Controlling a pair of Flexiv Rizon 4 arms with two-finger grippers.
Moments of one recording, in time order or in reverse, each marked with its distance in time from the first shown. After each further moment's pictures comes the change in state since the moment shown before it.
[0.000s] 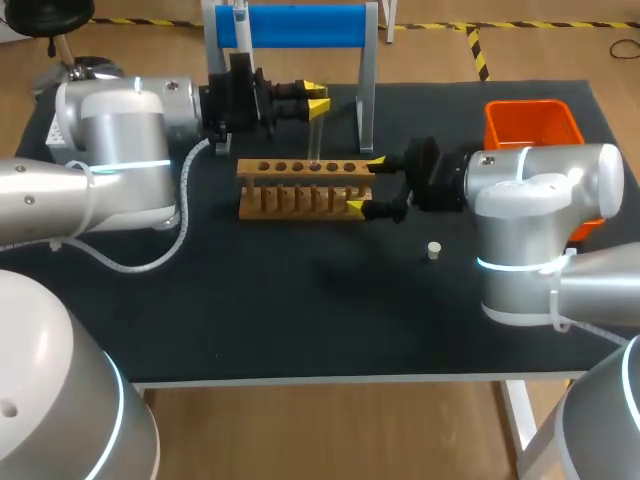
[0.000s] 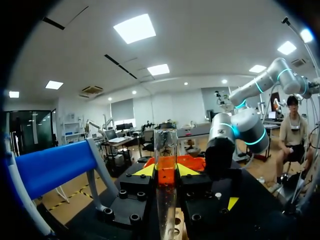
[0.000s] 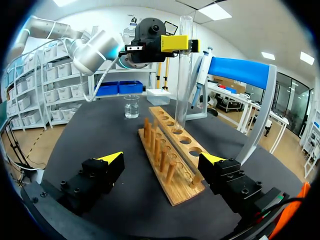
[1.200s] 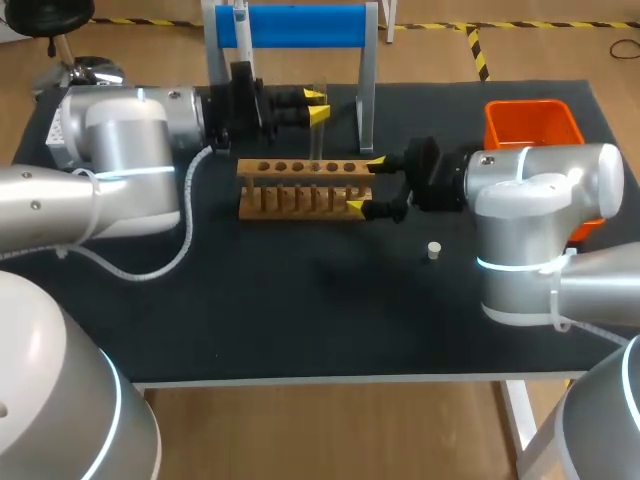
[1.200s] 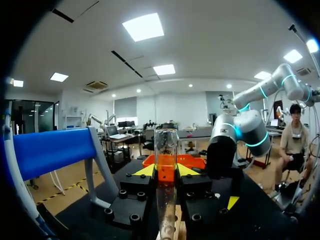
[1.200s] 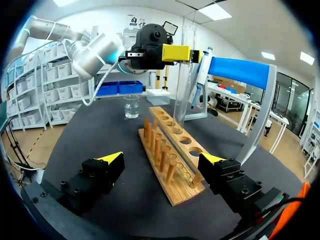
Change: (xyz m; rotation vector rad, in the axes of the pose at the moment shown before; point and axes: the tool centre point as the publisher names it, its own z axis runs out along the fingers) left arm 0.000 0.017 0.001 0.008 -0.019 -0.071; right arm 0.000 0.000 0.000 0.000 0.000 0.000
